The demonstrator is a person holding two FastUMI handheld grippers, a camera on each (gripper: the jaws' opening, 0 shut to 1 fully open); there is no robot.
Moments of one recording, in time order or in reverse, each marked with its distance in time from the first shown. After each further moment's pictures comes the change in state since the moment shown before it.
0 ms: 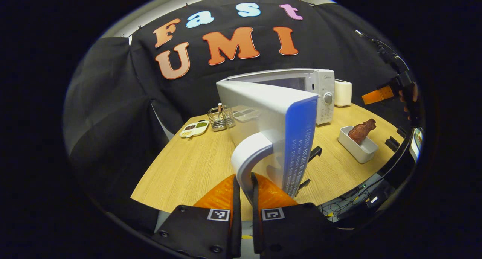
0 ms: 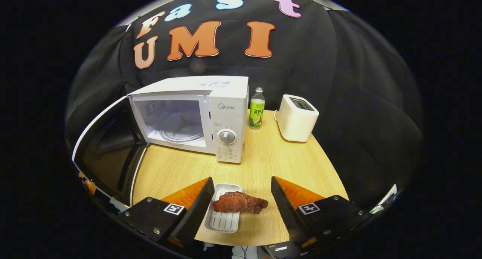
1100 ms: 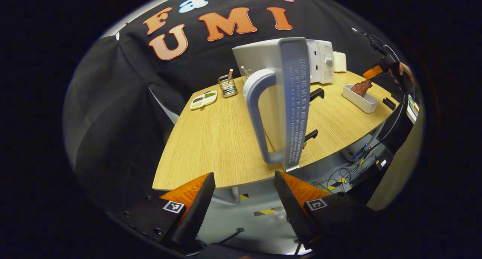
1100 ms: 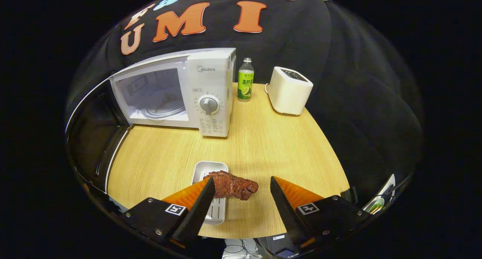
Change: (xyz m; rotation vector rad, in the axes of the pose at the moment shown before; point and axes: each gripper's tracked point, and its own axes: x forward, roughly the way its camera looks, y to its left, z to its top) left arm -0.054 0.085 -0.085 0.083 0.222 0.016; right arm 0.031 -0.025 -0.058 0.025 0.217 -0.034
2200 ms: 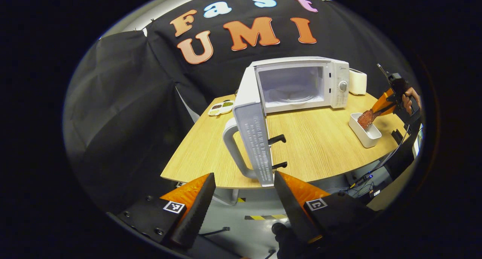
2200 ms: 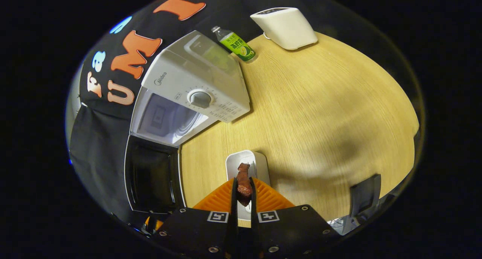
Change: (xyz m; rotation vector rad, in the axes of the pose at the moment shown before) left arm -0.051 -0.047 0.053 -0.117 -0.051 0.169; right arm 0.012 0.047 -0.017 0.554 0.326 0.502
